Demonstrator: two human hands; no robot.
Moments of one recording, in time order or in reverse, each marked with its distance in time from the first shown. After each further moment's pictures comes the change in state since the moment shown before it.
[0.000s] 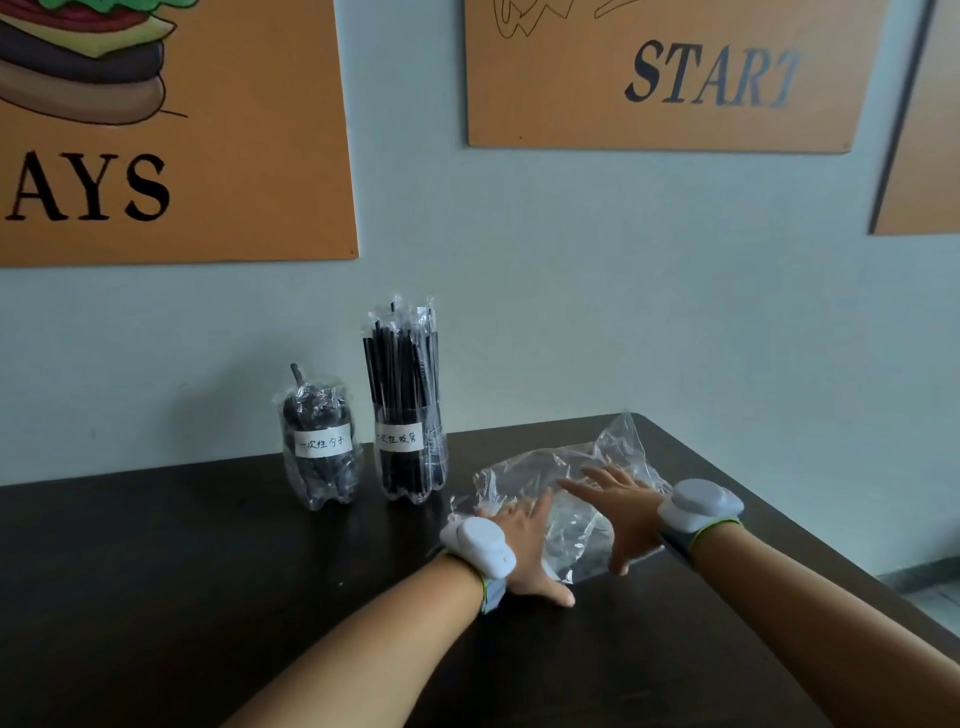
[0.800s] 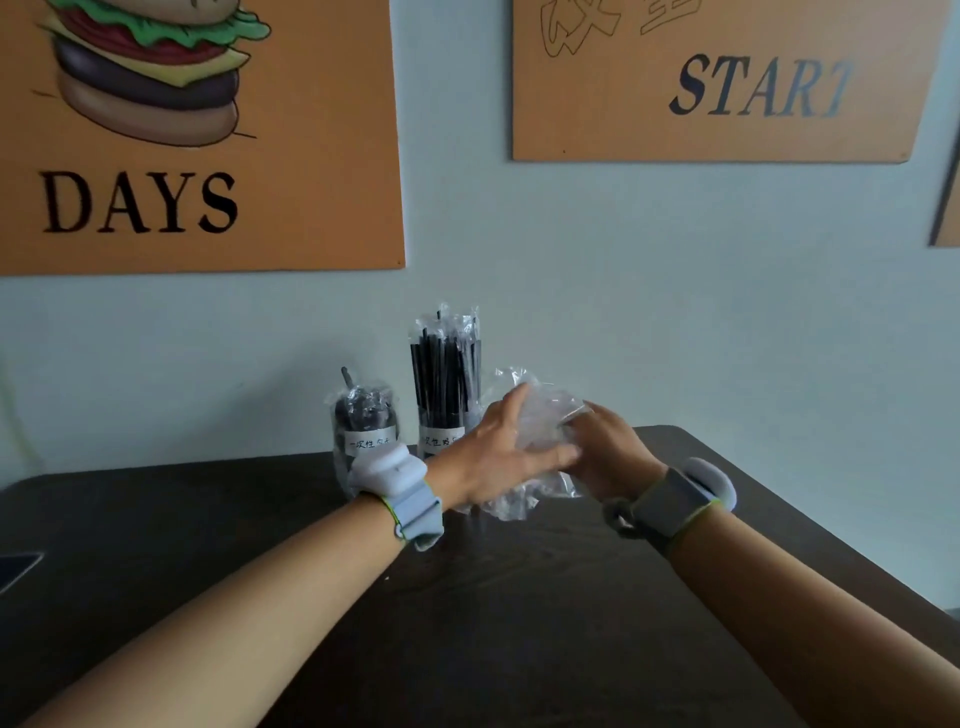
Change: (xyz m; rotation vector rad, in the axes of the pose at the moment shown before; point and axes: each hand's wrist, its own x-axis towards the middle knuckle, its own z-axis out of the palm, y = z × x) left_hand -0.069 -0.047 -0.091 -0.685 0.314 0.076; right_hand -0.029 -0.096 -0.086 1.718 0.364 -0.146
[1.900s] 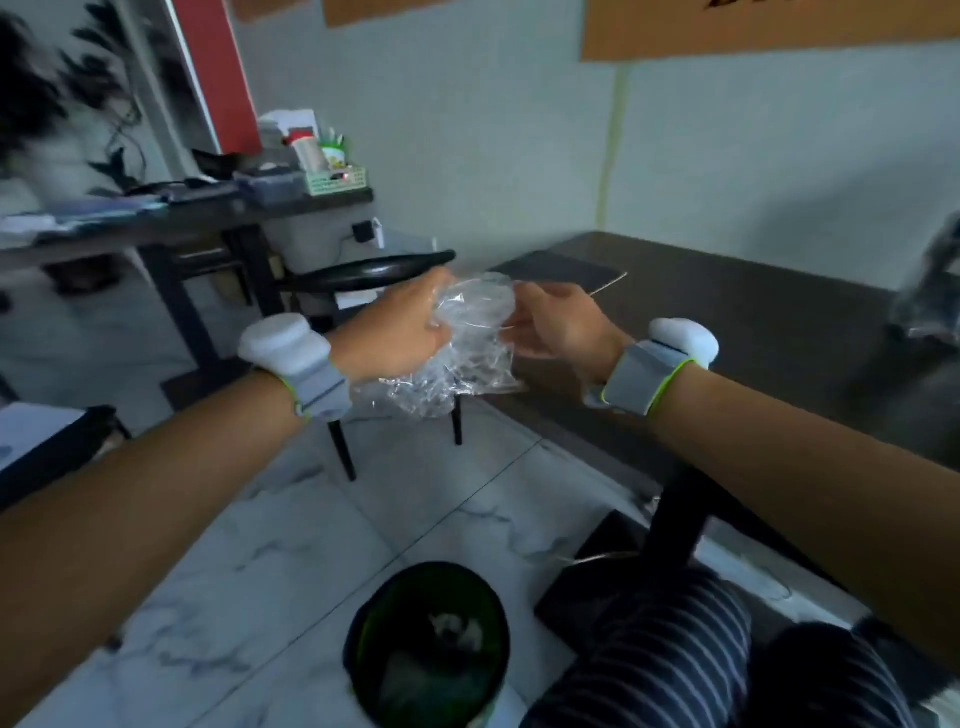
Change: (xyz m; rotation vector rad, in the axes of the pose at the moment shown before) left_hand -0.556 -0.106 -0.118 0.509 0.642 -0.828; right_hand -0.254 0.071 0.444 -0.172 -0.854 0.015
